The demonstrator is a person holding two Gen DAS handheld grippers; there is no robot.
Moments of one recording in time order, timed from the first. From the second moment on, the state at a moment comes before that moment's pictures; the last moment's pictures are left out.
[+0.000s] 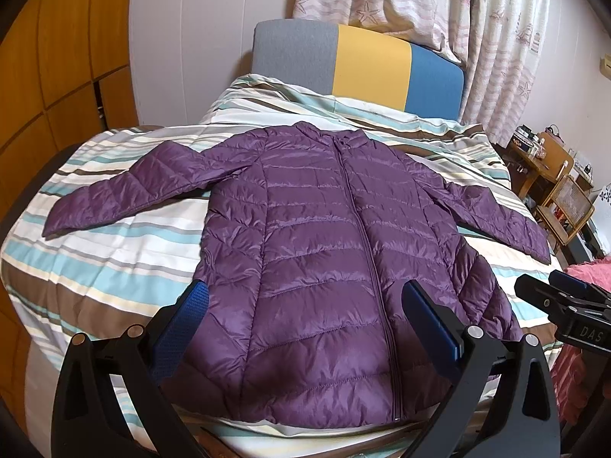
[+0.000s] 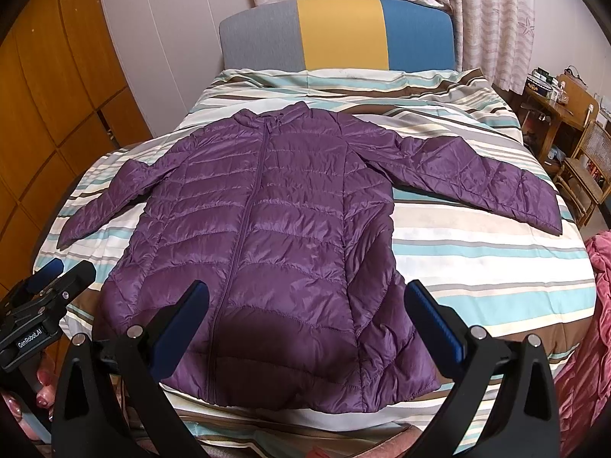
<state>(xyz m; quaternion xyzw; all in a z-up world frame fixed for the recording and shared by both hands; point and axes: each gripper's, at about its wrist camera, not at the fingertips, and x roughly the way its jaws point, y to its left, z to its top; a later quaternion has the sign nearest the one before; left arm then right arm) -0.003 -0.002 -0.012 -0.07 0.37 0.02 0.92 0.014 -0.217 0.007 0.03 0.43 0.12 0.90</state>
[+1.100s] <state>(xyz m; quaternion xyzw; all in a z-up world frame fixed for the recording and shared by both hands) -0.002 -0.003 -0.019 -0.08 0.39 0.02 0.92 0.016 -0.217 0.004 0.03 0.43 0.11 0.89</state>
